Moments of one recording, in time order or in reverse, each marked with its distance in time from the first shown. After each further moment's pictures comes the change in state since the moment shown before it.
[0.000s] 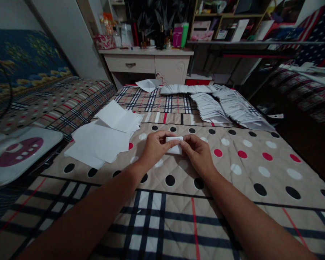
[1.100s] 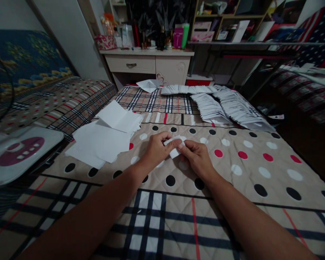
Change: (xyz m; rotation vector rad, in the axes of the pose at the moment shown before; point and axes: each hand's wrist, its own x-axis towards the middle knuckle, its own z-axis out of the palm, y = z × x) left_hand -0.005 0.008 -0.002 0.277 -0.044 0.116; right_hand -0.006 -0.008 0.002 0.007 -0.137 0.090
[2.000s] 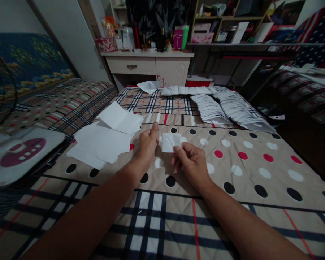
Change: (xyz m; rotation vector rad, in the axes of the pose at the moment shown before) left_hand 0.009 -0.015 -0.003 -0.245 0.332 -0.316; right_hand -0.014 -0.018 0.027 0.226 0.051 0.059
